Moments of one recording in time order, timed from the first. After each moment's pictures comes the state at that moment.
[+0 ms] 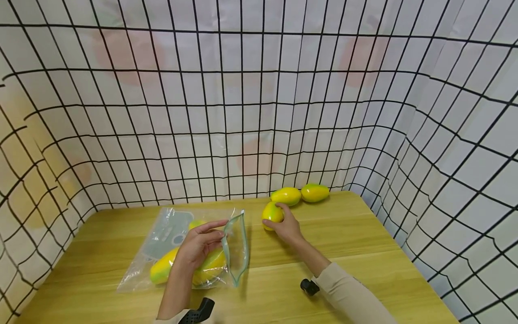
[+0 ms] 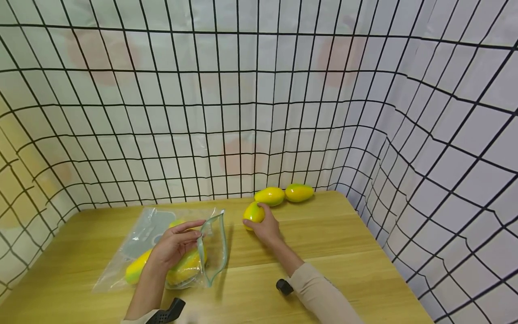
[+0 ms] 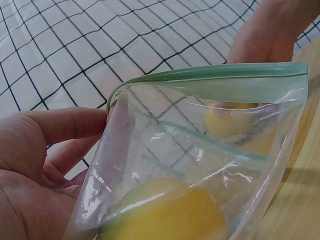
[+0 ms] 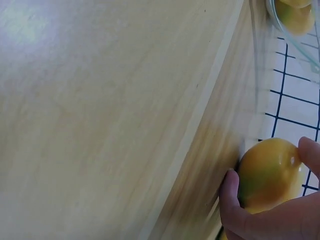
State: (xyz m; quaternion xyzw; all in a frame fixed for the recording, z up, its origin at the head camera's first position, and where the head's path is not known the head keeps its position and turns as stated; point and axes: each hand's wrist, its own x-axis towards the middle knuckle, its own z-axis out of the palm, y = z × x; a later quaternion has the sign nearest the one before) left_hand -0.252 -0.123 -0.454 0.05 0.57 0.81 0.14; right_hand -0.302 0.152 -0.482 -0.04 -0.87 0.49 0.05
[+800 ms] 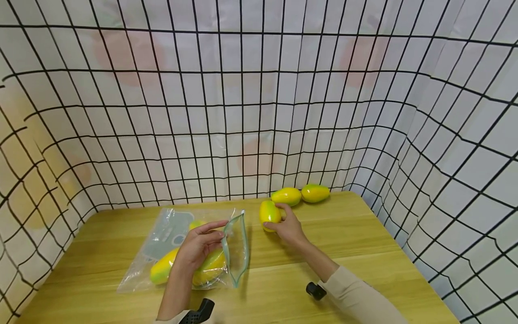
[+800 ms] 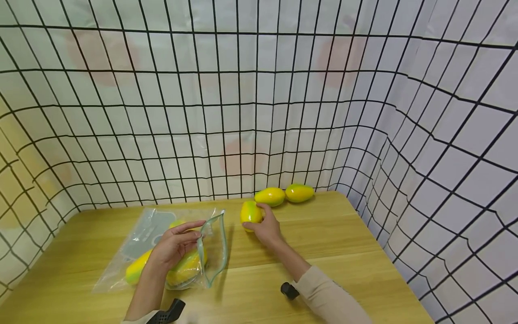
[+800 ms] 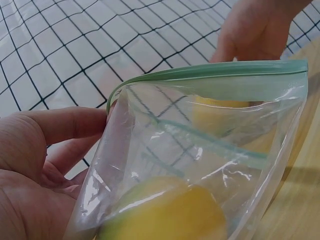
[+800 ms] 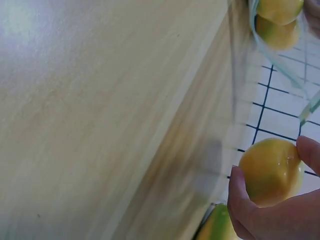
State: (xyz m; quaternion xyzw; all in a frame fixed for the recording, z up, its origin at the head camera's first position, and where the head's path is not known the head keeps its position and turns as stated) left_hand -0.254 -0.123 -0.455 0.05 0.56 0.81 0.14; right_hand -0.288 0.153 -0.462 -0.03 -0.83 0.55 0.02
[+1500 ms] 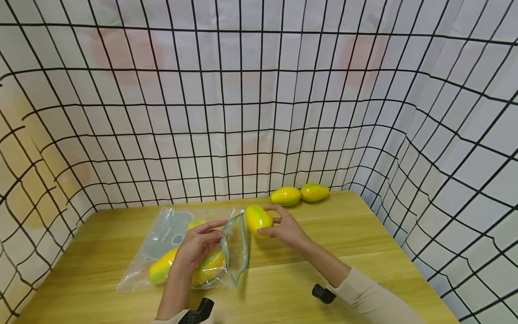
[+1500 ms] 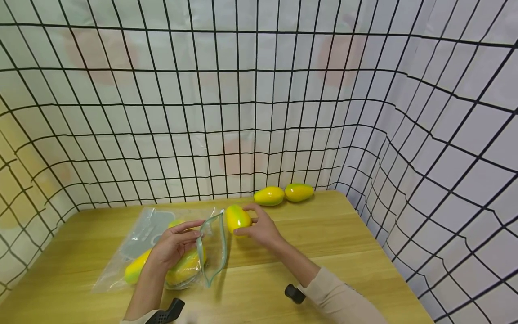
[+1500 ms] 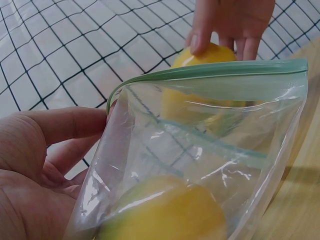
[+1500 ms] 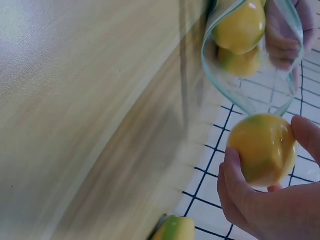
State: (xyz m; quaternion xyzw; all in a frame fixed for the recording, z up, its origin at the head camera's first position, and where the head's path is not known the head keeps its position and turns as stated) left_hand -0.253 -0.123 -0.455 0.04 0.57 0.81 0.13; right_hand -0.257 0.147 -0.422 0.04 -0.81 0.58 -0.06
